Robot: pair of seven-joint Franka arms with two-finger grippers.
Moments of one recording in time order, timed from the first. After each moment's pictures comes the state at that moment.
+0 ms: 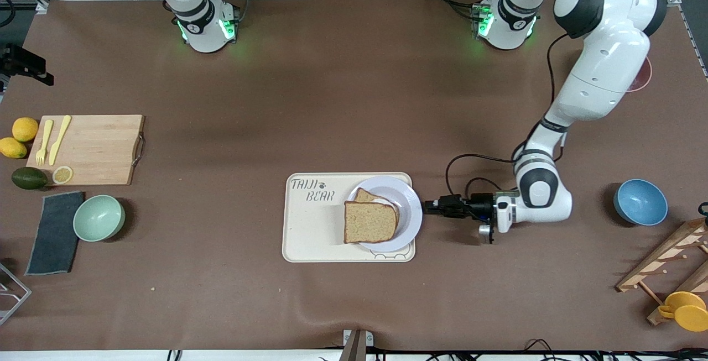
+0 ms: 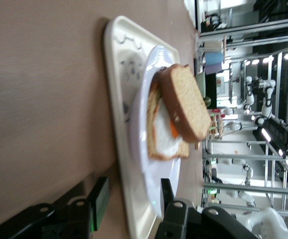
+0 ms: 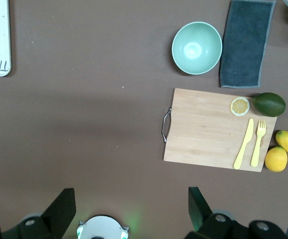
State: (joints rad) left arm 0.12 0.98 -0.29 -1.54 -1.17 1.99 0.92; right arm 0.06 -0.07 -0.21 -1.60 -0.04 1.42 -0.30
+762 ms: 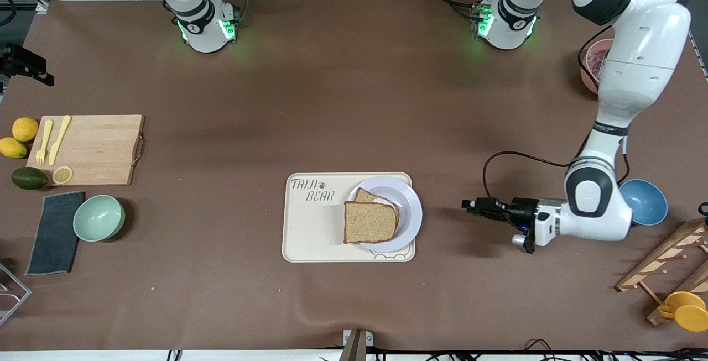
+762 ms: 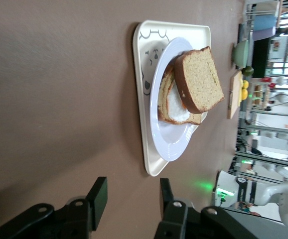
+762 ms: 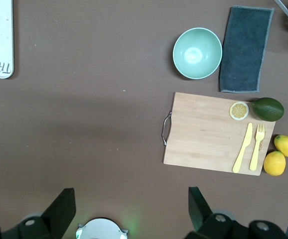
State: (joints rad) left arm 0.20 0.87 -0.29 -1.41 -0.77 1.84 0.59; right arm 0.08 -0.07 -0.22 -1.59 -0.04 1.43 -0.30
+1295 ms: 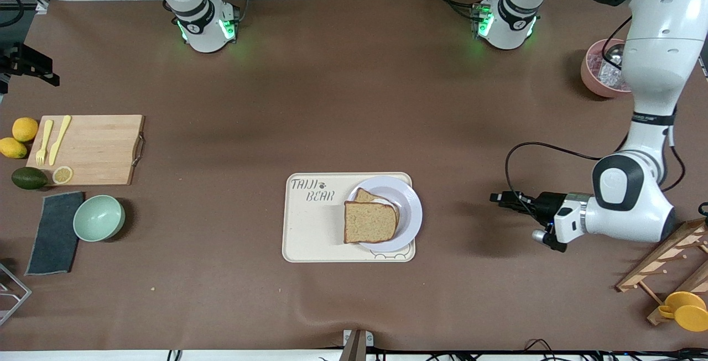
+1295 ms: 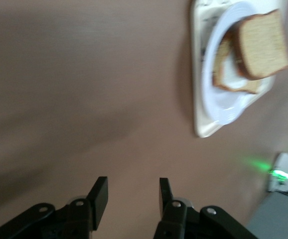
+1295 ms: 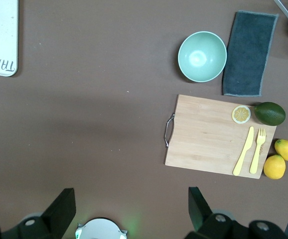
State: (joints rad) left arm 0.22 0.76 -0.27 -1.39 -0.41 1.78 0.42; right arm -0.04 -0.07 -0.07 -1.59 -0.04 1.43 -0.29
